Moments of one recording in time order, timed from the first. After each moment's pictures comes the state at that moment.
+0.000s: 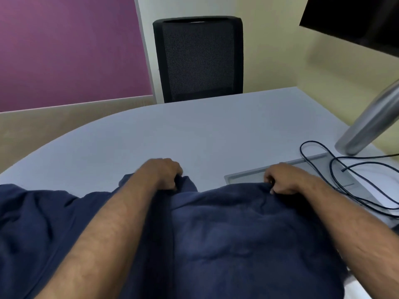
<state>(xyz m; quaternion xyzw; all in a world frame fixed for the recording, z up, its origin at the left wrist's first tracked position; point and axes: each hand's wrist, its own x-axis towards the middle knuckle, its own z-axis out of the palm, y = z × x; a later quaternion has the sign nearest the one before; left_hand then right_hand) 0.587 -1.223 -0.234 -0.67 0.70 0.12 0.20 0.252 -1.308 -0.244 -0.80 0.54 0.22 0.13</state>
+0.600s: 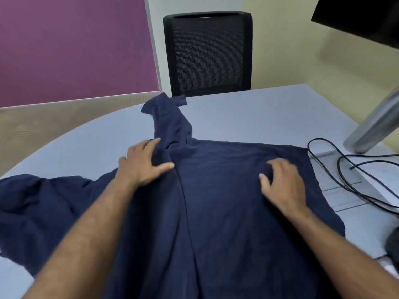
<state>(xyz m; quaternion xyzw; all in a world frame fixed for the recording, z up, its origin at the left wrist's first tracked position) 0.651 -1.174 -0.252 -0.80 0.57 0.14 -0.15 0.278 -1.239 -0.282 -0.76 0.63 -0.19 0.03</state>
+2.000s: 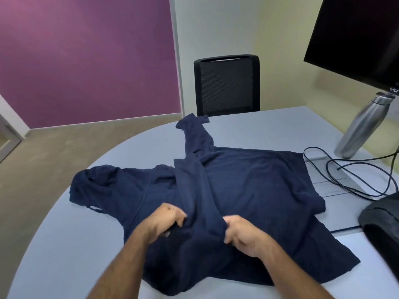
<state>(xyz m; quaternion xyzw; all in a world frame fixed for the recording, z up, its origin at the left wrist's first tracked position) 0.597 -0.944 -0.209 -0.75 0.35 0.51 -0.23 0.356 -1.012 -0.240 -0.48 0.38 -0.09 0.79</state>
